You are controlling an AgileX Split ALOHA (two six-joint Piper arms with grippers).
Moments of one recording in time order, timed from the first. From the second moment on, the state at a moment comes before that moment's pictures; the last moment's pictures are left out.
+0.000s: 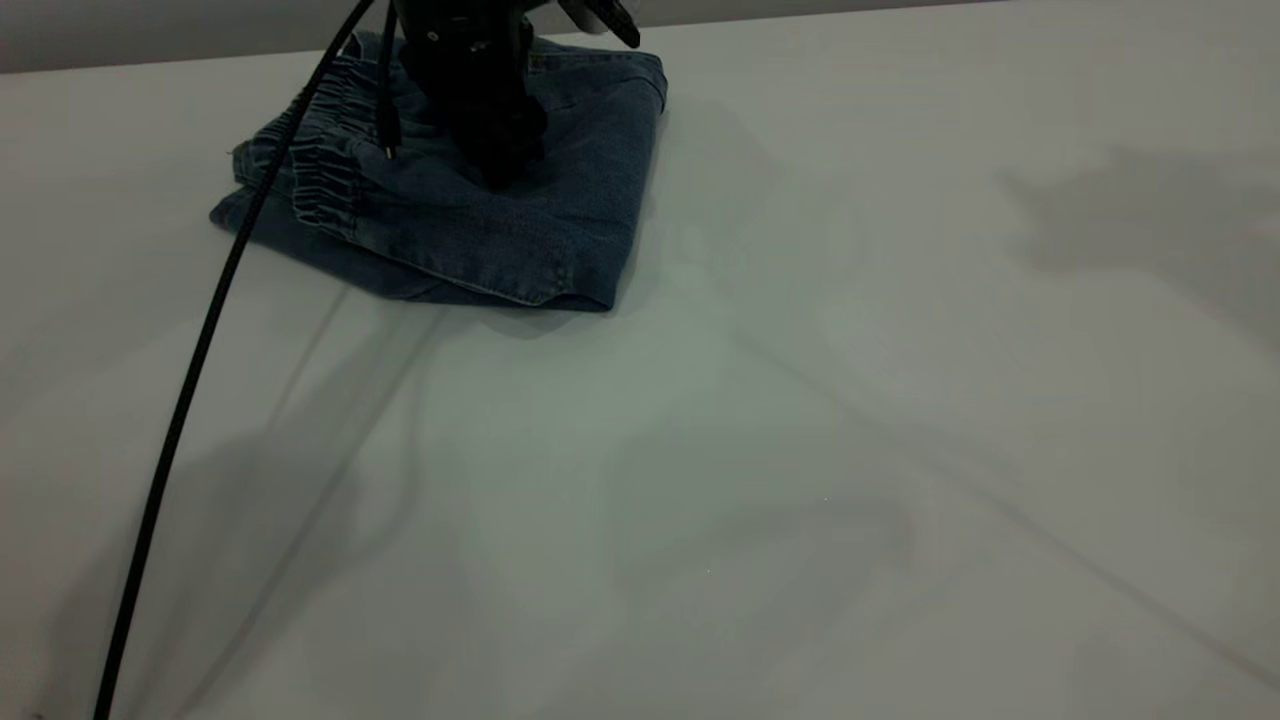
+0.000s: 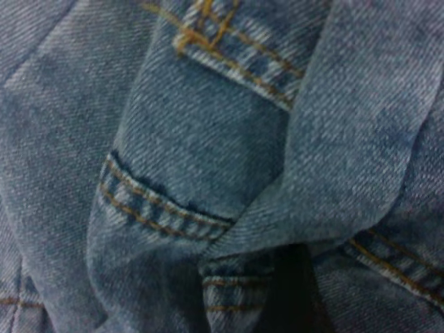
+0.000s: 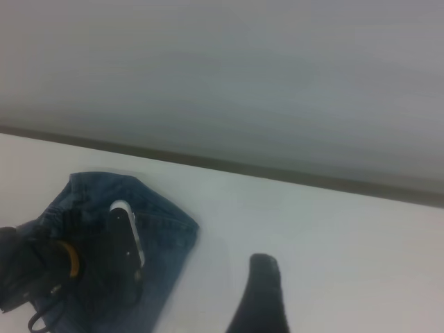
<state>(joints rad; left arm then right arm) -0.41 2.57 -1.95 0.26 0.80 0.45 0.09 1.71 -2.16 0.26 1.22 -0.11</state>
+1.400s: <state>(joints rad) -0.56 2.47 -2.36 0.05 1.23 0.11 0.09 1.68 -2.16 0.30 1.22 -0.12</state>
